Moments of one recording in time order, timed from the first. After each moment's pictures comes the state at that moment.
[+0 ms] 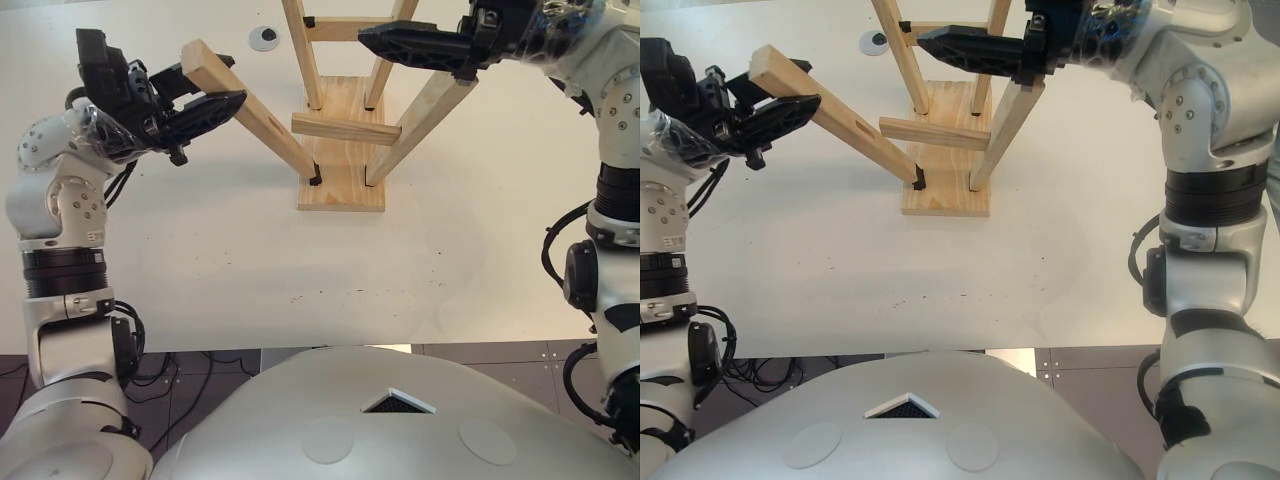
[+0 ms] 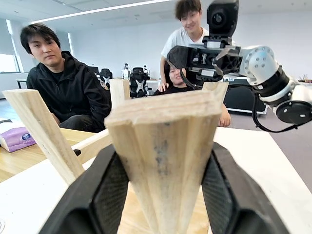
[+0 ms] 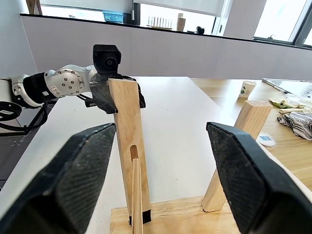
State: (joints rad) left arm -0.29 0.68 0.10 0.11 -0.72 0.26 -1.26; right arm -0.71 -0.56 0.12 -0.05 0.62 0.64 1.02
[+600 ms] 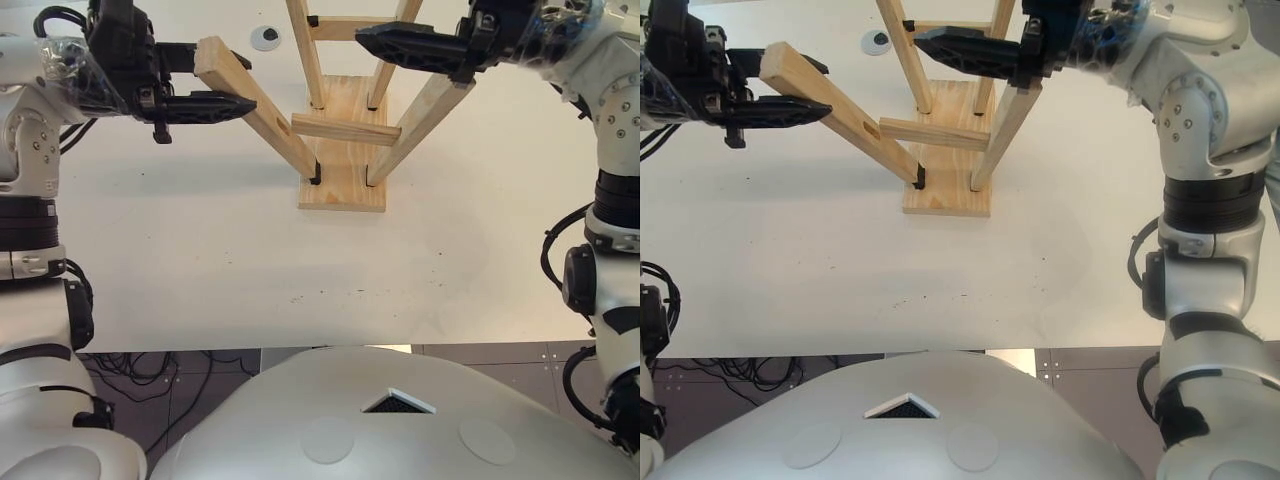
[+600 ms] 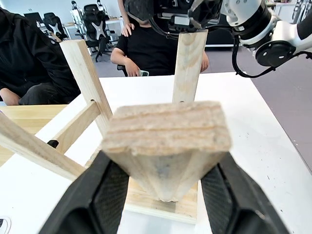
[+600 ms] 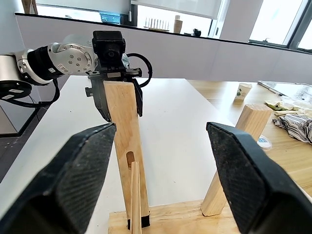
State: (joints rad) left arm -0.54 0.85 -0.09 0.13 -0.59 0.38 -1.38; right arm -0.68 -0.56 0.12 -0.10 0.63 0.63 0.96
